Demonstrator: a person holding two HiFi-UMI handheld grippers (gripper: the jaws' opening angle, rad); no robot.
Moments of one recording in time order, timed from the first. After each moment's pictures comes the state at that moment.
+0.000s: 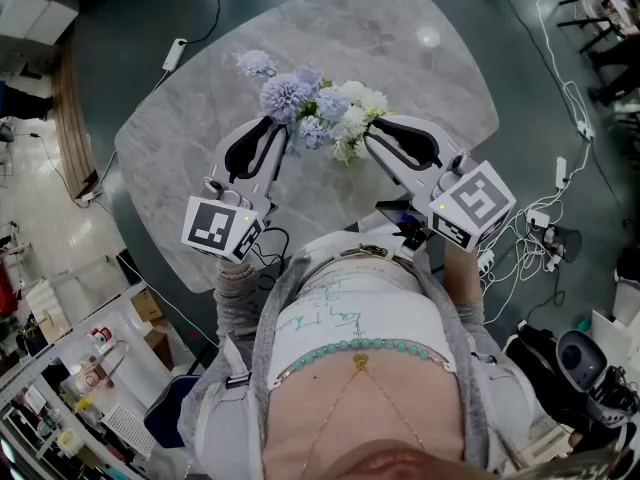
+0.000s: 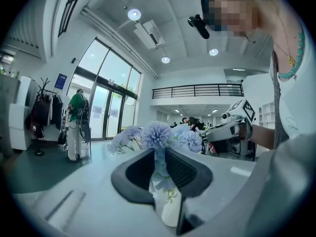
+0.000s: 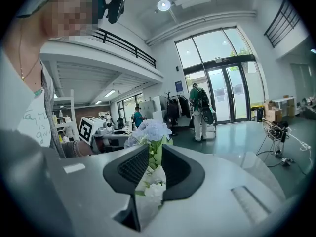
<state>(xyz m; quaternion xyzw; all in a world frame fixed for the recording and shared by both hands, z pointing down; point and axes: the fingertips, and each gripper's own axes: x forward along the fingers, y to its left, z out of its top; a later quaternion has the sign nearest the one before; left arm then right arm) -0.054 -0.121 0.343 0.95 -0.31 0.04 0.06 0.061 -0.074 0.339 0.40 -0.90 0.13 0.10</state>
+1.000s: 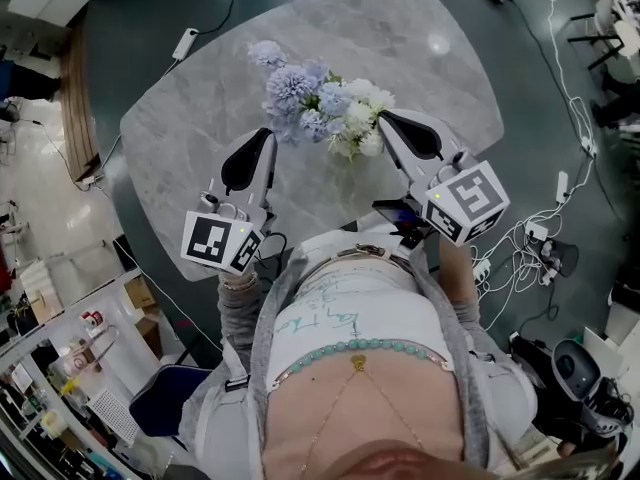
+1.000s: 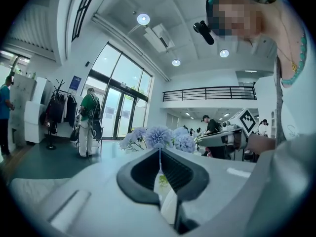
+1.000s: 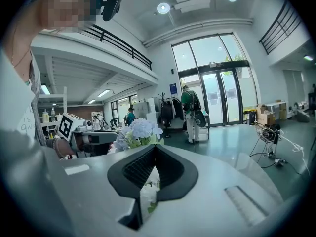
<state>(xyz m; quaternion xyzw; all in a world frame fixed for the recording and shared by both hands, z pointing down) -0.078 -0.099 0.337 0.92 -0.38 0.02 0.09 0.075 -0.086 0.347 0.44 -0.89 0.12 0.09</state>
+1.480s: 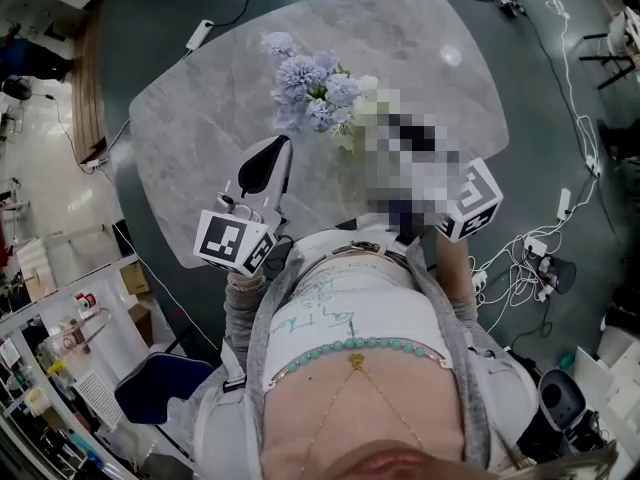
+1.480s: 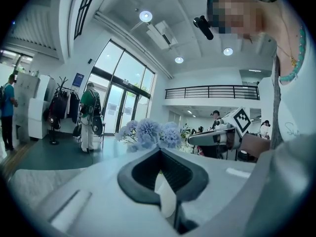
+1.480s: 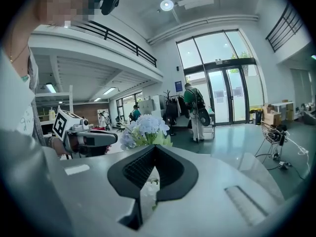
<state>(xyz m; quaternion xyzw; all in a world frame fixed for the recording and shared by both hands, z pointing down) -0.067 -0.069 0.346 0.92 -0.39 0.03 0.11 0.065 -0.082 0.354 0.41 -0.90 0.12 0.11</state>
